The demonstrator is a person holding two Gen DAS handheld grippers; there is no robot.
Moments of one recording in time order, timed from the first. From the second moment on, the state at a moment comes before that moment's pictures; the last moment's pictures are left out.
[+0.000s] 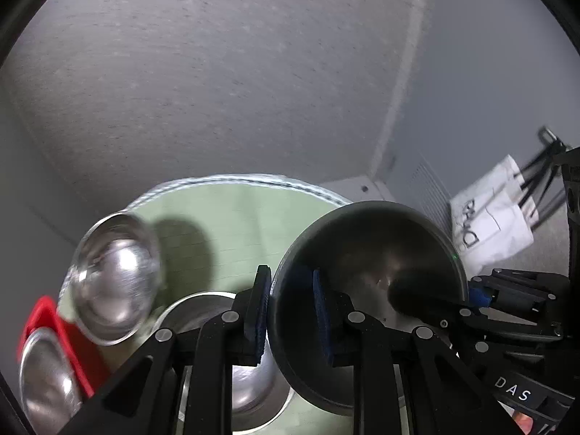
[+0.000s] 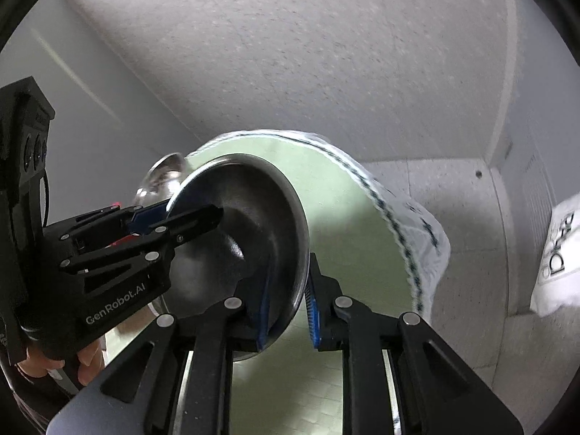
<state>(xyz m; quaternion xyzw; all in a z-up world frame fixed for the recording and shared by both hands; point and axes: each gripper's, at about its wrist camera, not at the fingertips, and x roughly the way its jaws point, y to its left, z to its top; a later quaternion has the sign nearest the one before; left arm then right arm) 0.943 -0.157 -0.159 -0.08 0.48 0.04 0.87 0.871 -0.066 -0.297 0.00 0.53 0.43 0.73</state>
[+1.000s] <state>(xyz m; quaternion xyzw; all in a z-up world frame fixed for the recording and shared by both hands) 0.867 -0.082 -0.182 -0.16 0.53 0.11 0.82 0.805 0.051 -0.324 -0.15 0.52 0.44 0.72</state>
